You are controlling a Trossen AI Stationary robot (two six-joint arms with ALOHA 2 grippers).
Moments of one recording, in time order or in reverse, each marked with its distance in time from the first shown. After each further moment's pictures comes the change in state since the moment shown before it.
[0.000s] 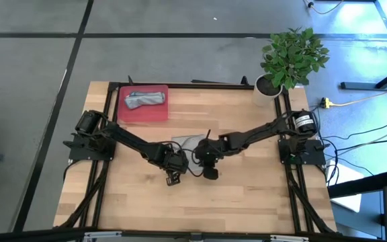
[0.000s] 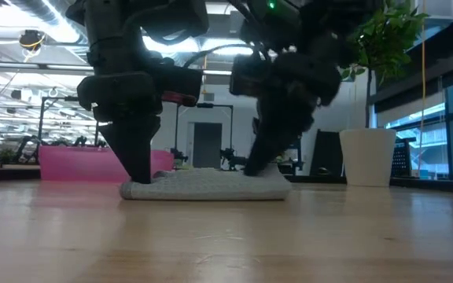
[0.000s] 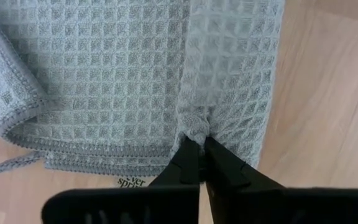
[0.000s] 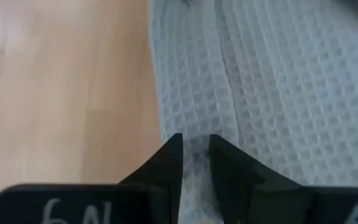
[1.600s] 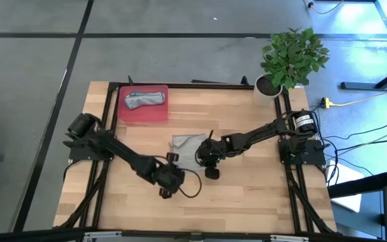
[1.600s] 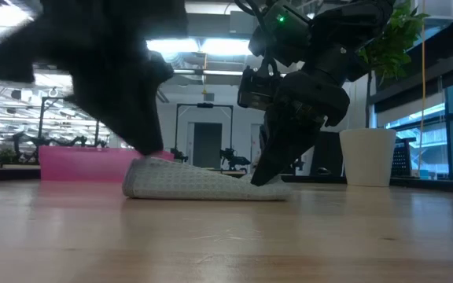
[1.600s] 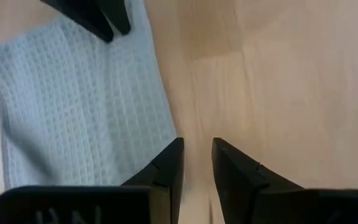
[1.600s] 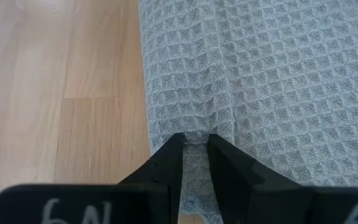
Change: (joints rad) left arm -0.195 -0.079 -0.001 0.104 -0.229 0.330; right arm -0.009 0.001 -0.094 0.101 0.032 0.003
